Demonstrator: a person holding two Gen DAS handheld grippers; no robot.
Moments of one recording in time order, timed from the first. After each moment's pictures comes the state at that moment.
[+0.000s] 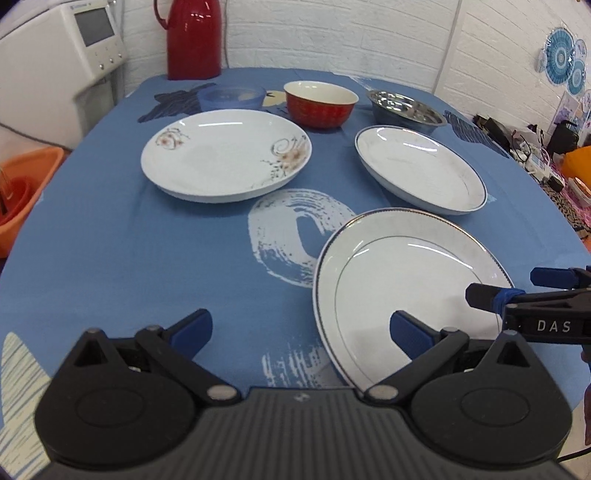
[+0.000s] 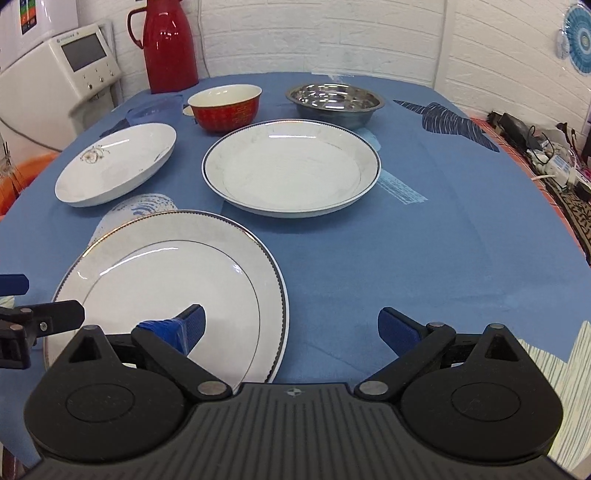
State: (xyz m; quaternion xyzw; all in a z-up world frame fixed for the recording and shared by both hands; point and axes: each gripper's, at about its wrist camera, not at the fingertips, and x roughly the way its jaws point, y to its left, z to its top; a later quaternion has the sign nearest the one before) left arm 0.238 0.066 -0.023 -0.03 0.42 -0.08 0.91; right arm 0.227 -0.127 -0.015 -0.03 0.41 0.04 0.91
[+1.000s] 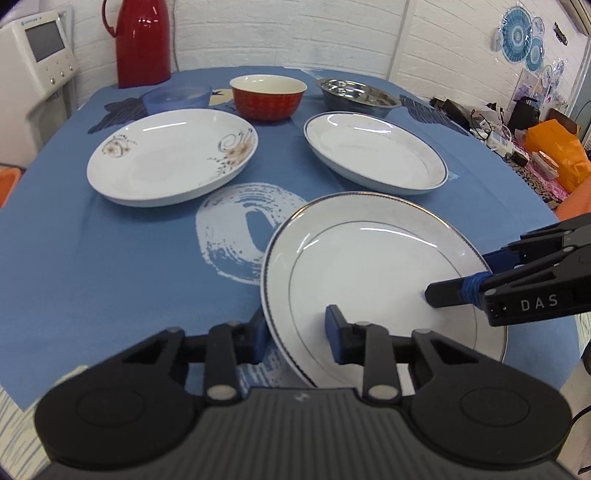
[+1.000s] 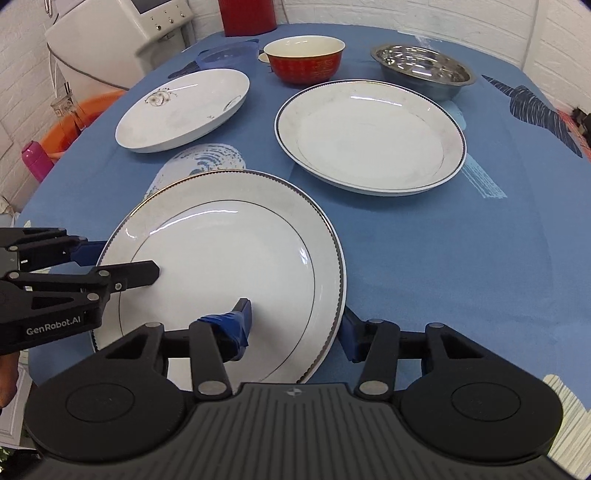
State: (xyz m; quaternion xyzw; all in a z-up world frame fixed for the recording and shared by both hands) left arm 0.239 0.054 -0.031 -0.01 0.41 -0.15 0.90; right arm 0.251 -0.121 -0.009 -0.05 0.49 0.17 0.86
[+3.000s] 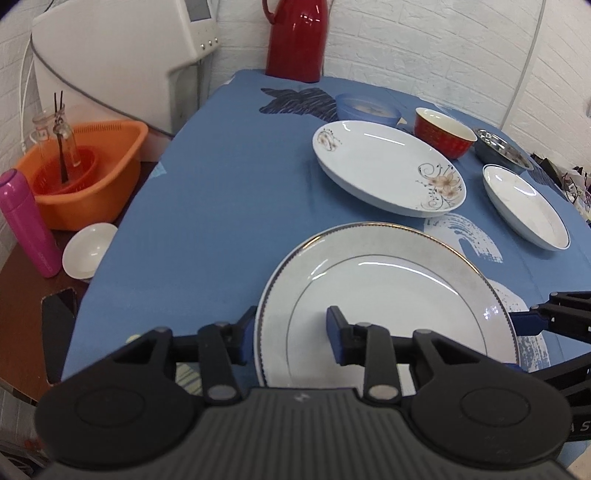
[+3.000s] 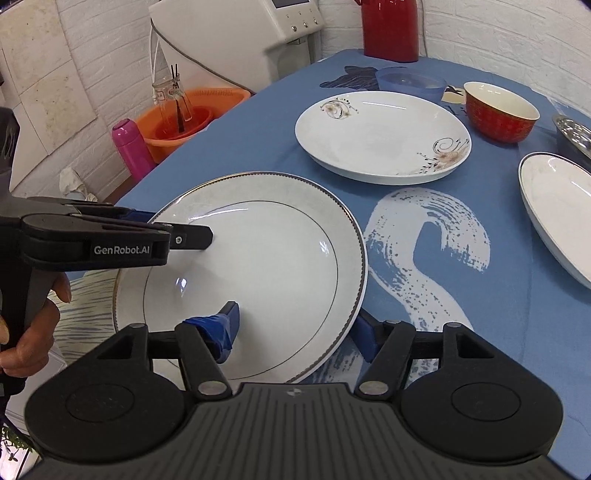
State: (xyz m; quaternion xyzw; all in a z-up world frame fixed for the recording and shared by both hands) left arm 0.227 0.207 -0.029 -0.06 0.40 -0.01 0.91; right arm 0.236 0.035 -0.016 -0.07 0.43 0.30 0.85
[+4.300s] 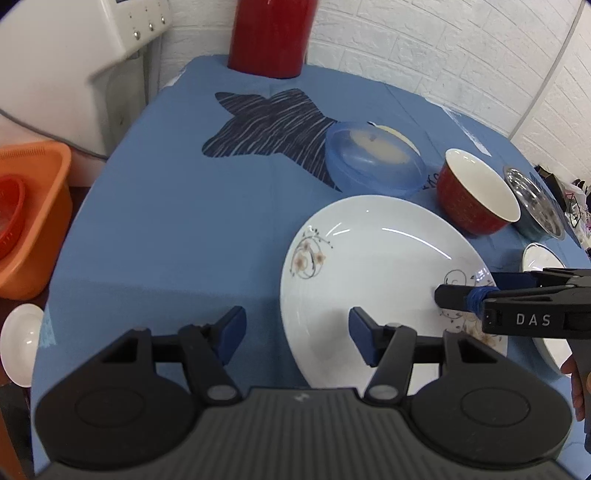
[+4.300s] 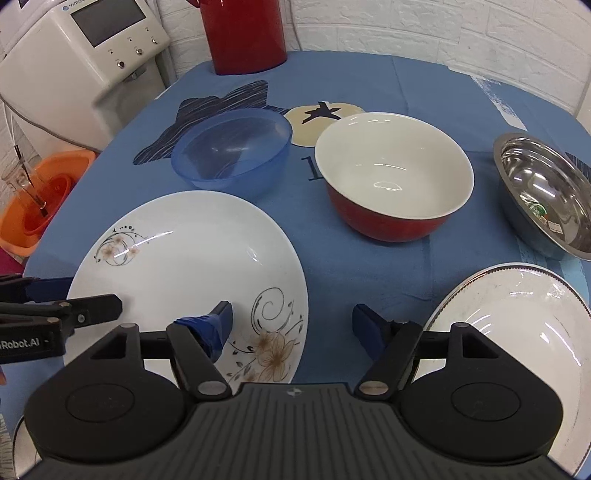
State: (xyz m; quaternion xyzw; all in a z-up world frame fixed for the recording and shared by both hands) left arm 0.425 0.218 -0.020 -0.09 0.45 -0.05 0.89; right arm 0.443 0.014 -0.012 -0.03 0.48 0.15 0.87
